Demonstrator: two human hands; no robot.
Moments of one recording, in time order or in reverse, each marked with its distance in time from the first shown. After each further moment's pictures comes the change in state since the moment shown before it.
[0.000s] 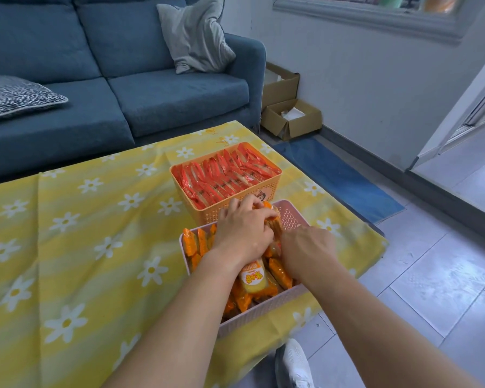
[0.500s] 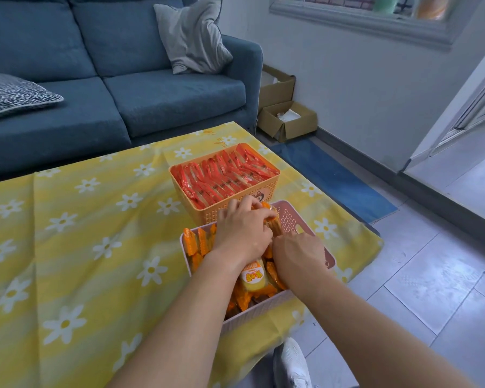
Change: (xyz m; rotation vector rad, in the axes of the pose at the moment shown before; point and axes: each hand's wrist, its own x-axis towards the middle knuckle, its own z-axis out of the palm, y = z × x) left_hand -0.001 -0.004 0.003 -0.020 0.022 -0.004; right_hand -0.001 -0.015 0.009 -0.006 -0.011 0.003
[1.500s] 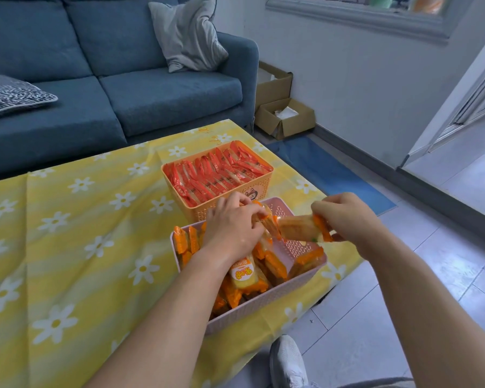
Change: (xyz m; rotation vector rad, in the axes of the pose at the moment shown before) left_hand -0.002 0.001 -0.001 -0.036 0.023 -0.034; right_hand -0.005 0.101 -0.034 1.220 -0.032 0.284
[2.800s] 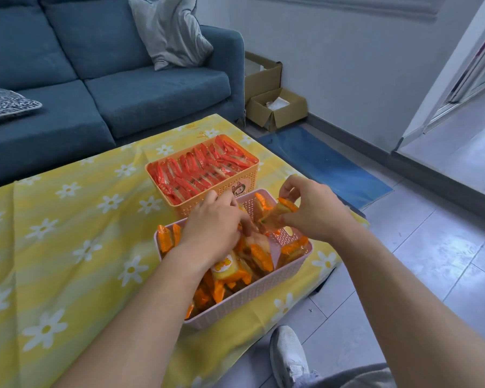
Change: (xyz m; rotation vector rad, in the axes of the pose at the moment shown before) left_hand -0.013 0.012 -0.019 0.285 -0.066 0.156; right_hand 0.005 0.005 0.015 -0.299 0.010 -0.322
